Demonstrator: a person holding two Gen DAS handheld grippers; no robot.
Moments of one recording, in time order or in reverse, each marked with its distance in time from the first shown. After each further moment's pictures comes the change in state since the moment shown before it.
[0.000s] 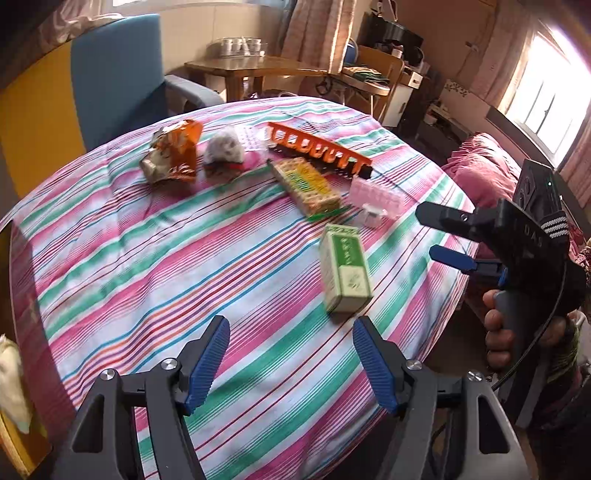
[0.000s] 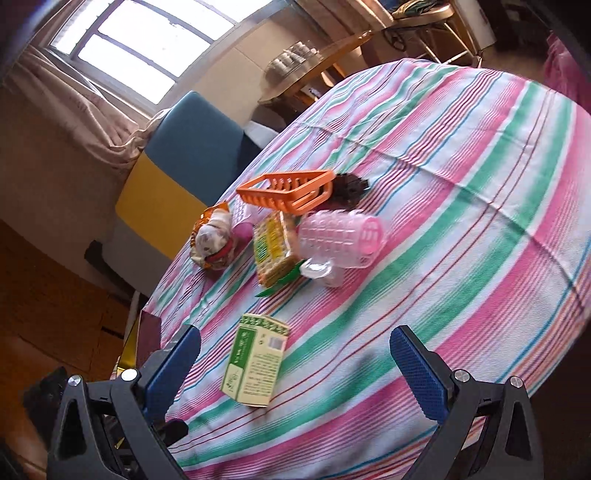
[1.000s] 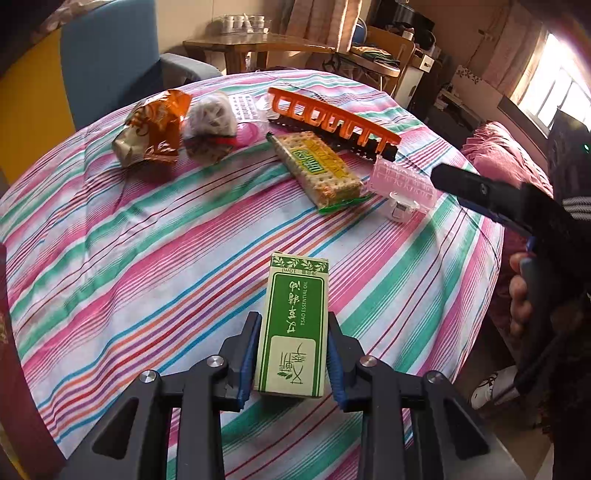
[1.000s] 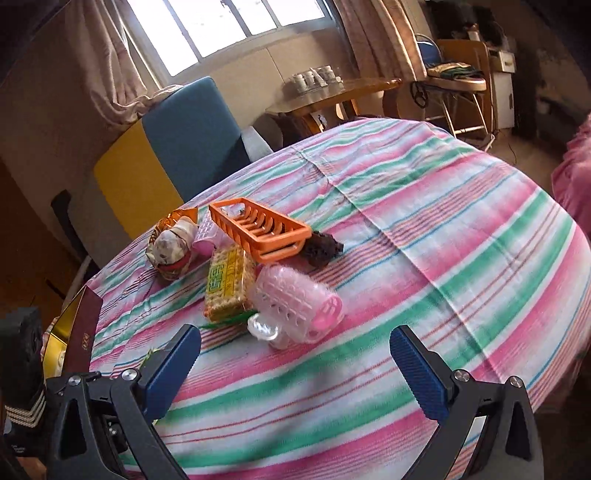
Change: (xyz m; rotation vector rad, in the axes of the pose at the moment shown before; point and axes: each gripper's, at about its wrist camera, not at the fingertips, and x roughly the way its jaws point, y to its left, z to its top) left arm 0.045 0.024 0.006 -0.051 0.080 0.033; right arm 0.015 0.013 0.035 -0.308 -0.059 -0.176
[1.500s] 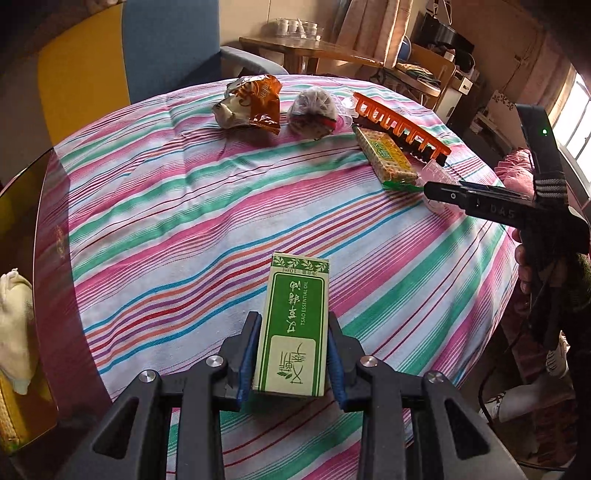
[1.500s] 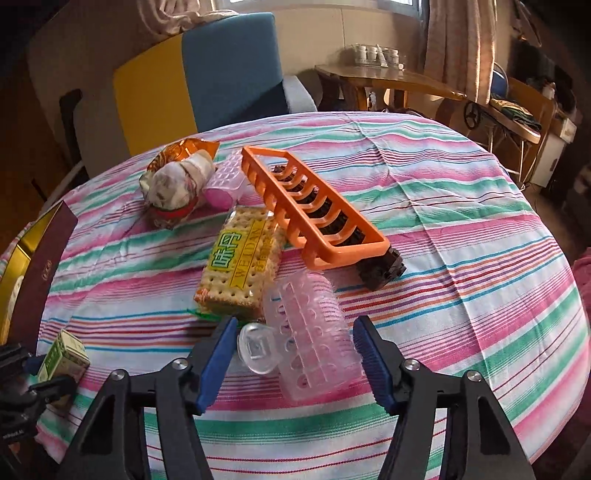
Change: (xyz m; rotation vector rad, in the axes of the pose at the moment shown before) left arm -0.036 0.052 -0.043 -0.111 -0.036 0.090; right arm 0.055 0.052 0.008 -0.322 0.188 -0.088
